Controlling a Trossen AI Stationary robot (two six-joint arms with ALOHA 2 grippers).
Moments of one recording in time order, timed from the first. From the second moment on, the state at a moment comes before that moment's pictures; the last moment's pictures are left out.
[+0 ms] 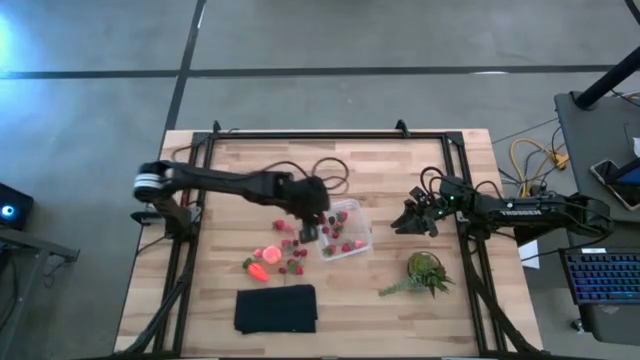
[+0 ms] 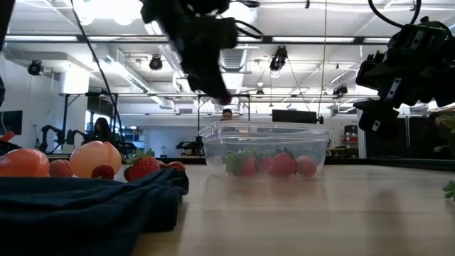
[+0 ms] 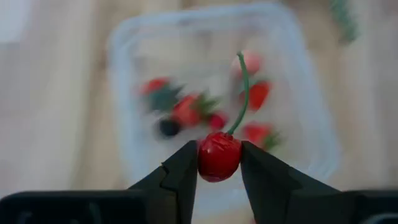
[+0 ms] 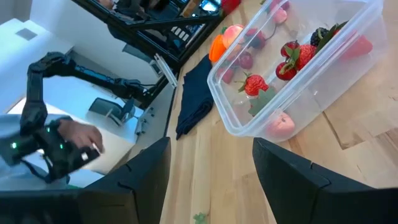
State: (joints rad) left arm 0.04 1.69 1.30 -0.51 0.08 -0.09; right arm -0.36 0.79 0.01 0.53 -0.74 0.75
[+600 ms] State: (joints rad) left arm 0.08 1.60 1.36 -1.20 -0.03 -0.69; right arm -0.36 0.79 0.01 0.53 -0.74 0.71
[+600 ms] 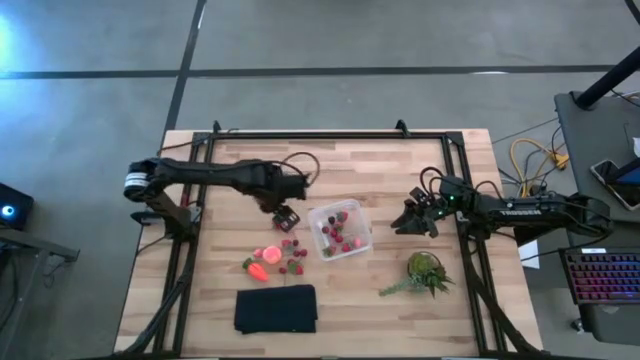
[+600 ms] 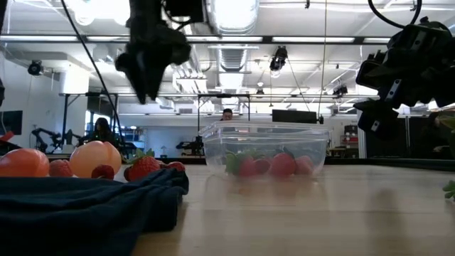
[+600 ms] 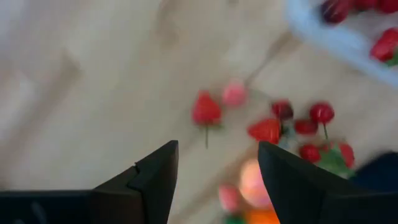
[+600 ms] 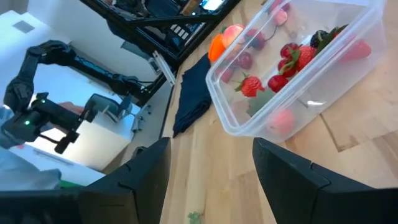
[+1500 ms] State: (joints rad) left arm 0.10 1.82 1.21 -1.00 -0.01 -0.72; right arm -0.36 0.83 0.01 0.53 -0.73 0.73
